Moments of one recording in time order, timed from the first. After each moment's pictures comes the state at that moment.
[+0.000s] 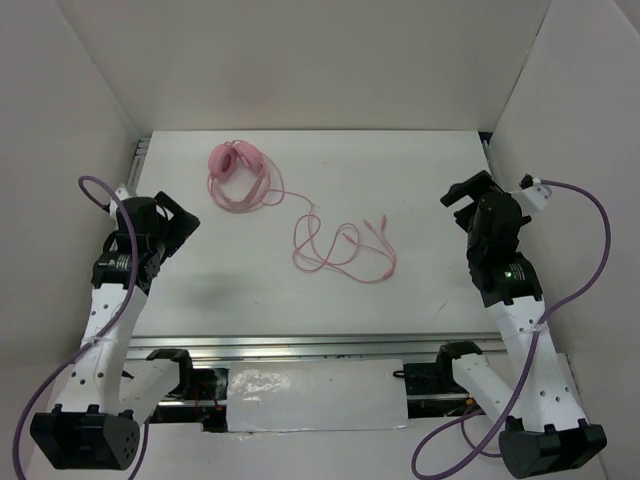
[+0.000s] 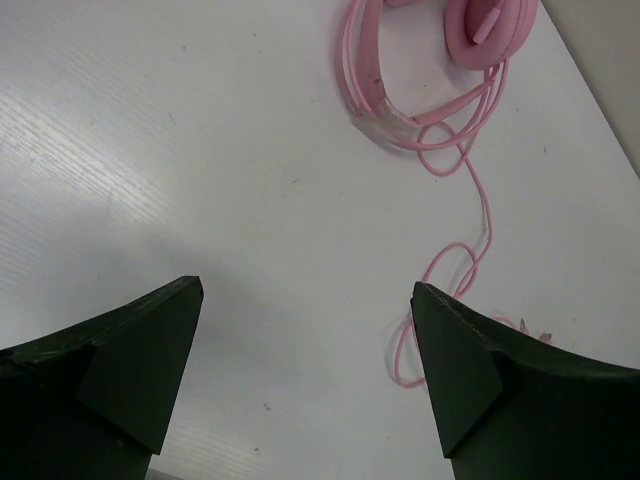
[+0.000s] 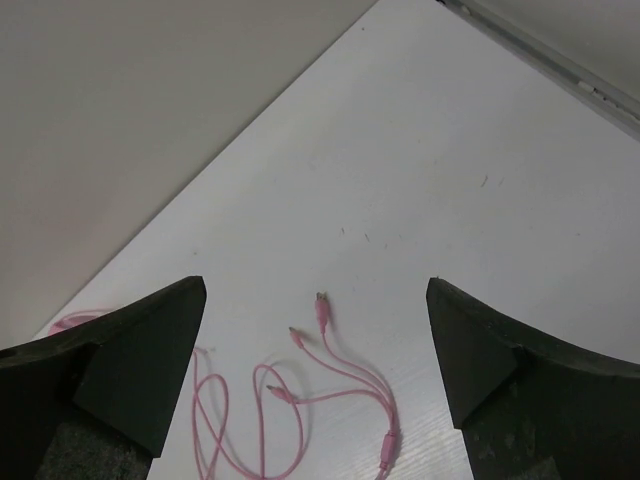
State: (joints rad) left arm 0.02 0.90 0.94 -0.65 -0.16 -0.79; right arm 0.12 0.80 0.96 -0.43 0.47 0.70
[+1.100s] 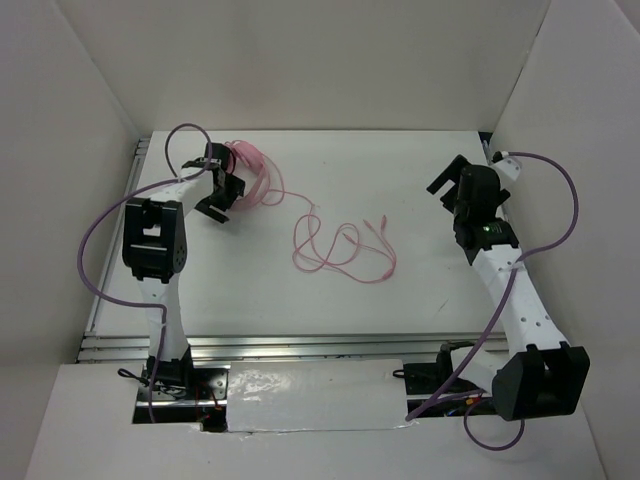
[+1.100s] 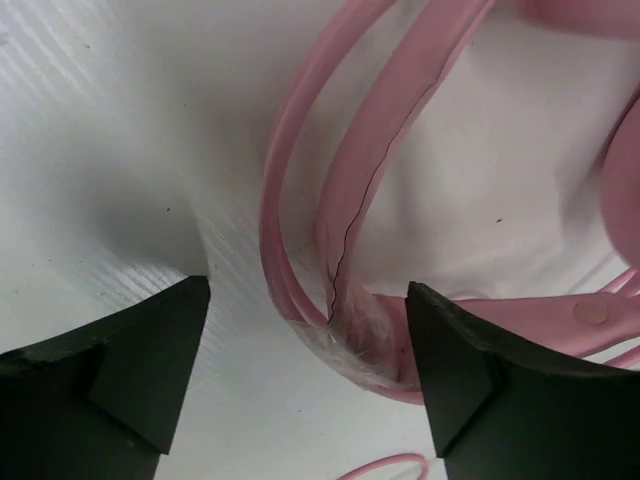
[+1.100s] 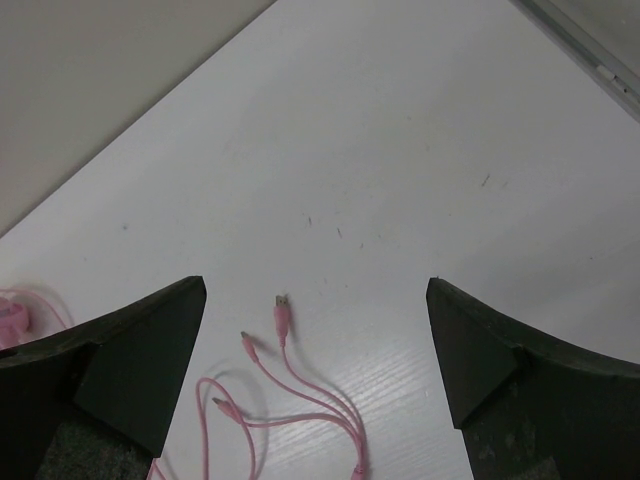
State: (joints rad) left arm -0.09 2.12 1.62 -0.64 -0.19 -1.20; right arm 0.06 1.10 0.98 -0.28 0.37 0.60
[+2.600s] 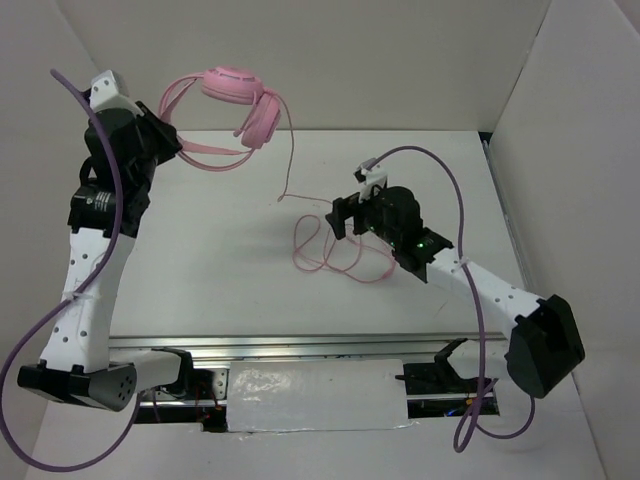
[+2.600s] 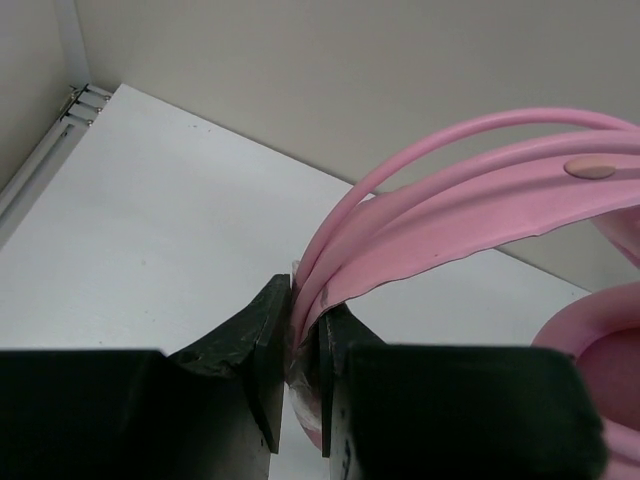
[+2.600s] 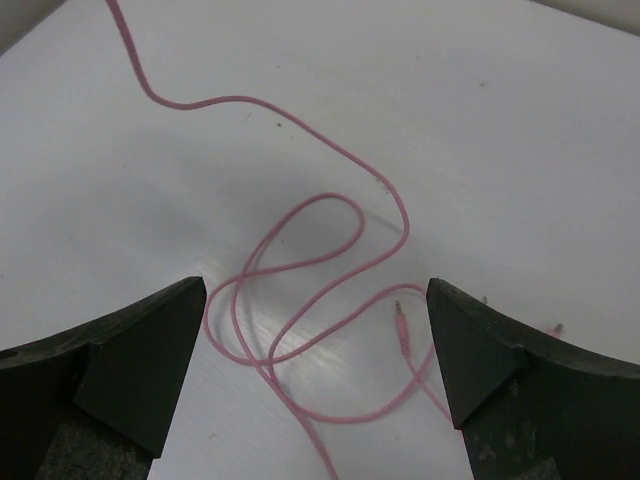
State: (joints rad) left arm -0.11 1.22 1.58 -0.53 -0.26 -0.48; right arm 0.56 1.22 0.86 0.10 -0.03 0.09
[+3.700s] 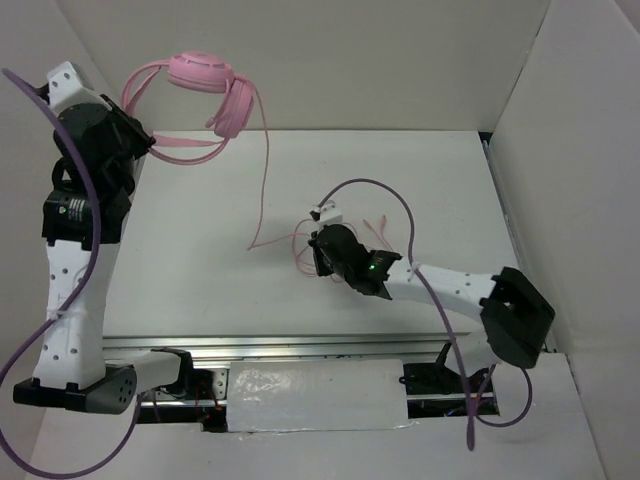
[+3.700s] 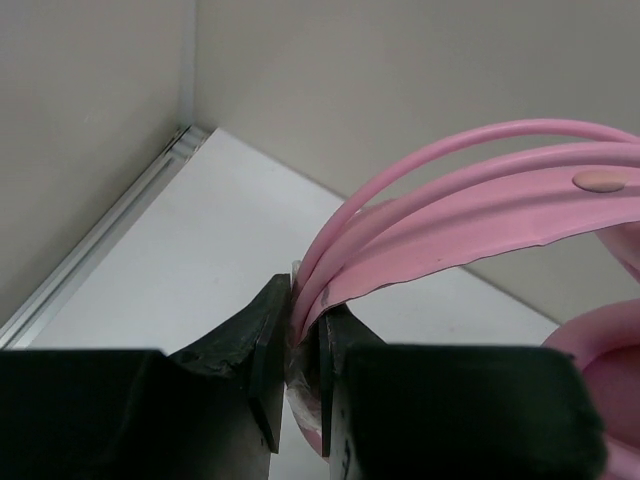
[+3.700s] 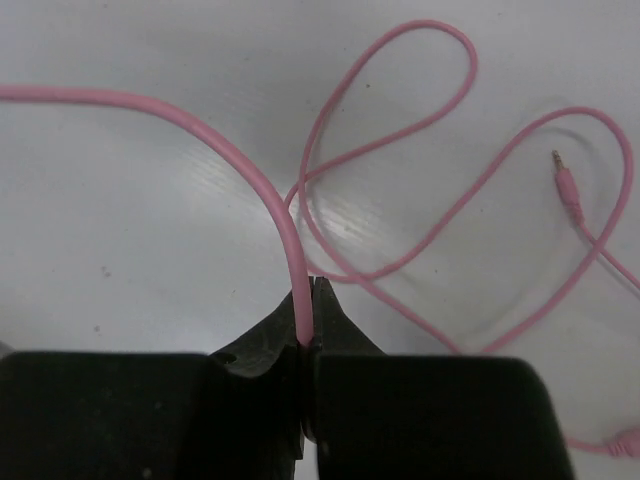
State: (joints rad) left arm -0.10 1.20 1.81 -0.68 -0.42 -0.43; right arm 0.91 1.49 0.90 -0.02 0.30 0.37
